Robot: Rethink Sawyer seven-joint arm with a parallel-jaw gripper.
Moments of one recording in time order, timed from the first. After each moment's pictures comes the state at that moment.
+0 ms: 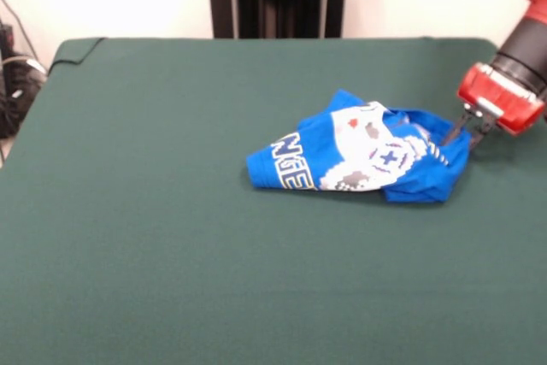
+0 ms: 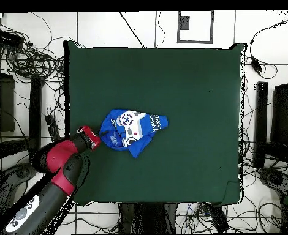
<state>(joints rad) 0.95 0.28 -0.97 1.39 0.93 0.35 2.57</state>
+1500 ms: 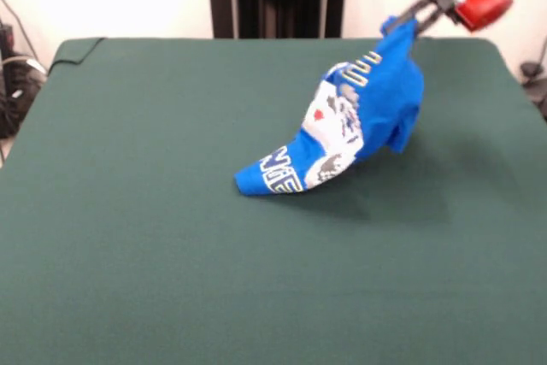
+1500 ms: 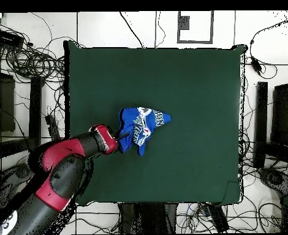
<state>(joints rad) 0.86 0.07 -1.16 1.47 0.62 0.54 2.57</state>
